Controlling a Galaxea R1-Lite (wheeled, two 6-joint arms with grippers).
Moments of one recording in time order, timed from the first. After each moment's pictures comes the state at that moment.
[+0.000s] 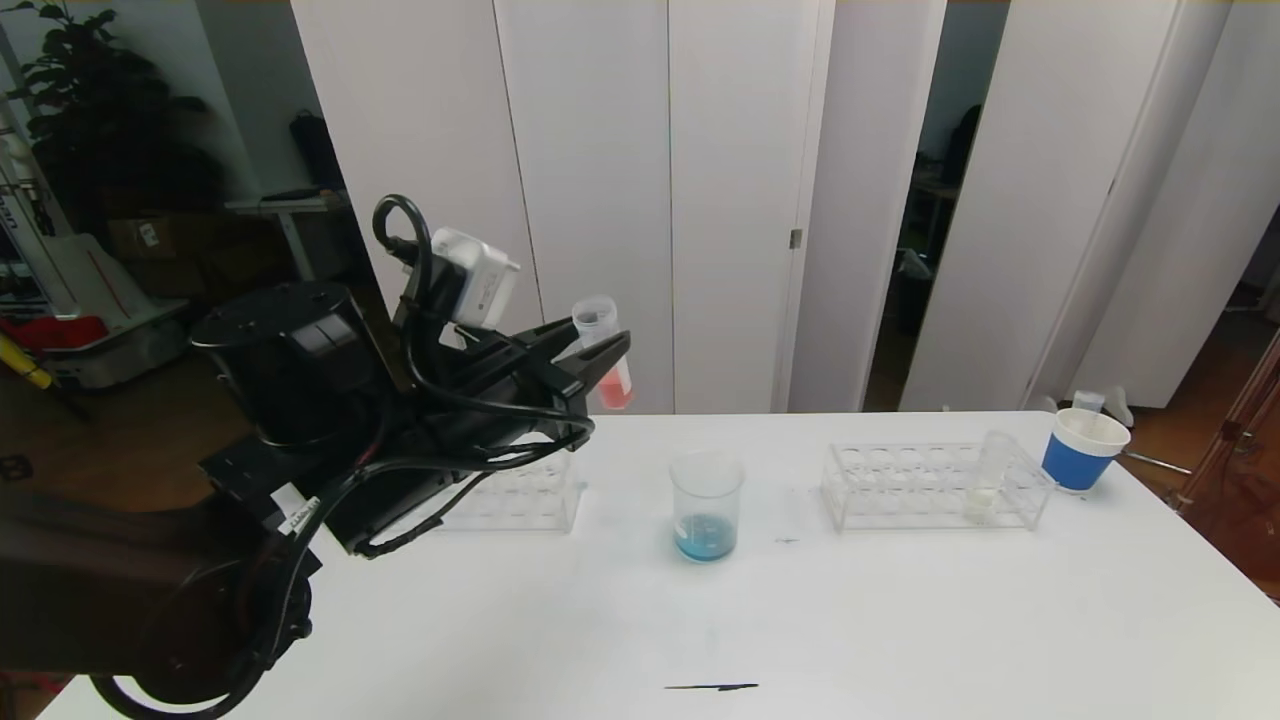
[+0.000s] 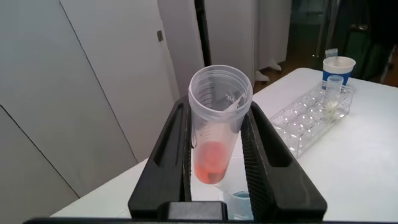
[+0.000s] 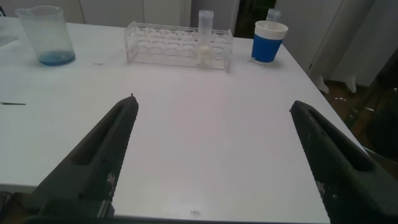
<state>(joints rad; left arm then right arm) -0.49 1.76 -0.78 -1.11 -0.18 0.15 0.00 0.00 0.00 0.00 0.01 -0.05</state>
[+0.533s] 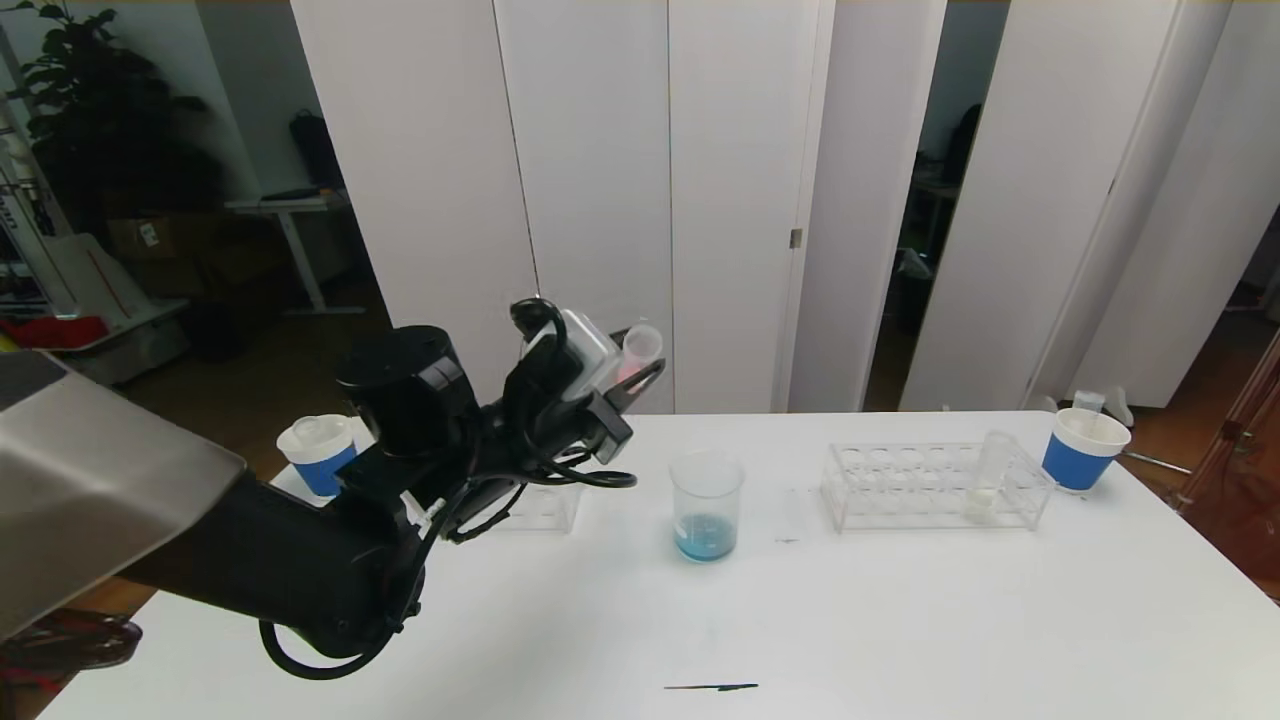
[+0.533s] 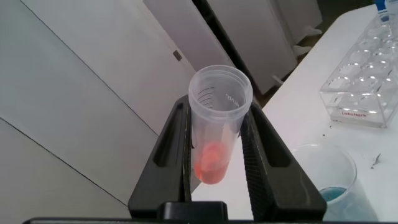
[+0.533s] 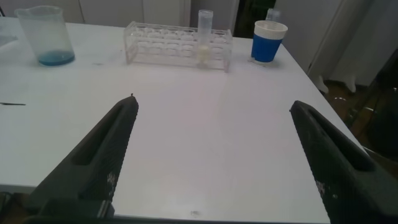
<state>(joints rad) -0.48 1.99 -0.84 -1.31 -0.24 0.59 0.00 0.00 0.00 0.00 0.01 -0.05</state>
